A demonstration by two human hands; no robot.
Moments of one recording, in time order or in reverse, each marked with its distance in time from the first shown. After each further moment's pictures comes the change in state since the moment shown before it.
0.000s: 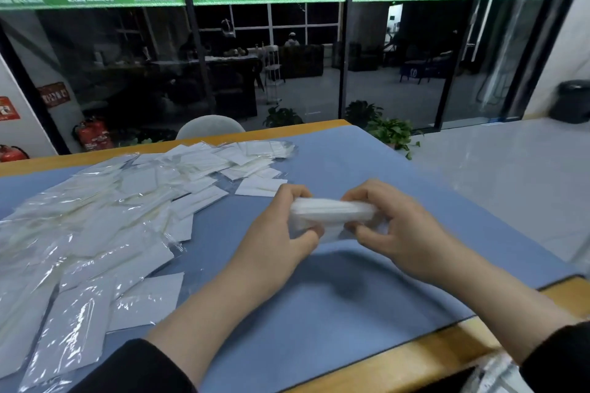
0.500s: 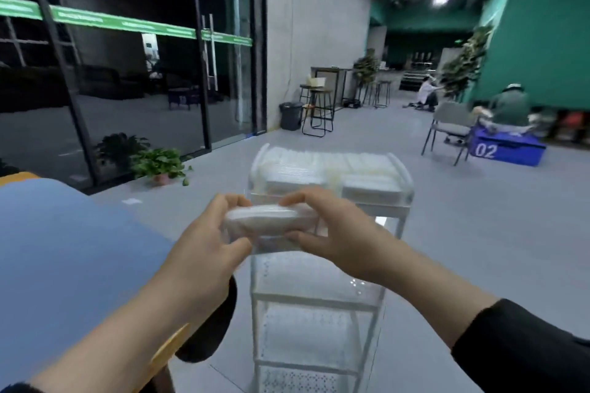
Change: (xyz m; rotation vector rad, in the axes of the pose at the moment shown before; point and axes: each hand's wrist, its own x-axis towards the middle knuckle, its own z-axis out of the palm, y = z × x) left_hand 0.014 0.227 0.245 -0.224 -0.498 0.359; right_hand -0.240 0.014 -0.269 -0.425 0.237 0.529
